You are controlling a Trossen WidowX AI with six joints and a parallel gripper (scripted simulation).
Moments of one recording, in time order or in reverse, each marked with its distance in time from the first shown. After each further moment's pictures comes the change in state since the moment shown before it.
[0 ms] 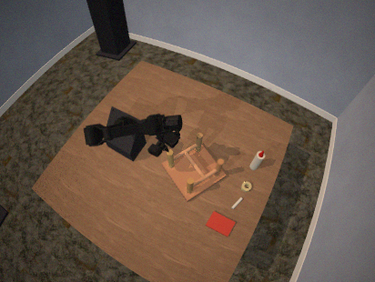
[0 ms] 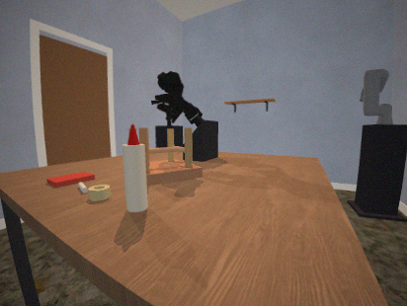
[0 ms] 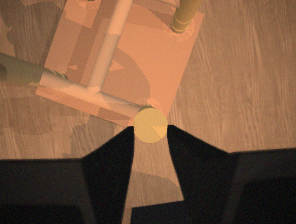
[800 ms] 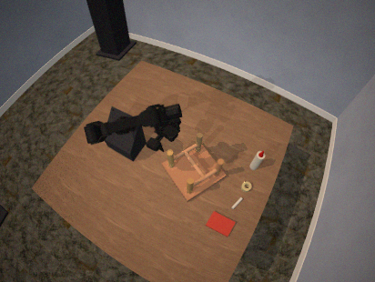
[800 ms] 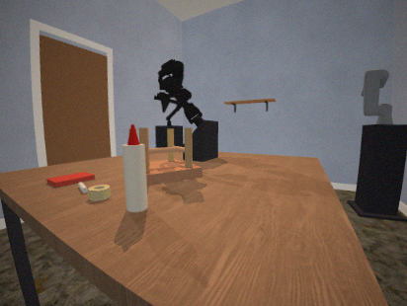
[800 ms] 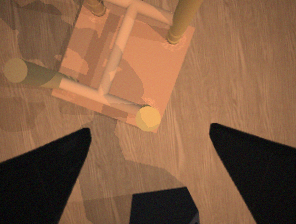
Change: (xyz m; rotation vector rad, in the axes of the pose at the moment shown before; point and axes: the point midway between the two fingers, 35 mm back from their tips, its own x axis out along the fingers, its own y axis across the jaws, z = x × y) arm -0.052 -0.001 0.016 -0.005 -0.003 -0.001
